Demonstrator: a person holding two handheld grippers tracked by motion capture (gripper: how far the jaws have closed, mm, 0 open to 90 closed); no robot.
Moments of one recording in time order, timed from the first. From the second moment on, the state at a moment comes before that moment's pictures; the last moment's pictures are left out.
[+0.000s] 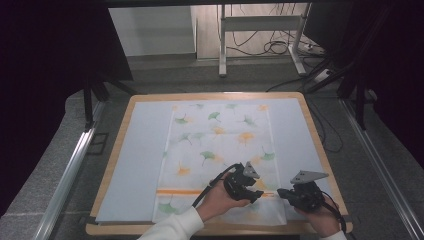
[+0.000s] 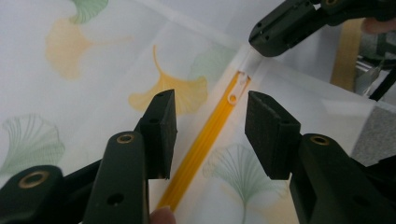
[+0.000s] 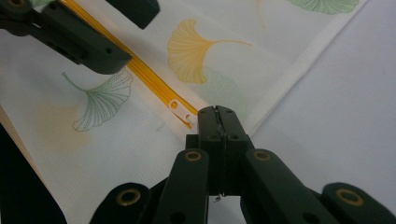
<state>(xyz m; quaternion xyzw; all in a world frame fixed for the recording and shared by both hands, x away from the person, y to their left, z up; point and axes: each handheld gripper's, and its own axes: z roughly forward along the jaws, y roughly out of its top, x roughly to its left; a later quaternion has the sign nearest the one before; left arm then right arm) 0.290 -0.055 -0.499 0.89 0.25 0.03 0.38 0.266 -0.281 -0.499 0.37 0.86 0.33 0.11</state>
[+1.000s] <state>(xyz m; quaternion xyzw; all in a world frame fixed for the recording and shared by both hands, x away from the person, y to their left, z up) 0.295 -0.087 -0.519 0.92 0.21 0.05 0.34 0.267 -0.281 -0.505 0.37 0.87 0.31 0.11</state>
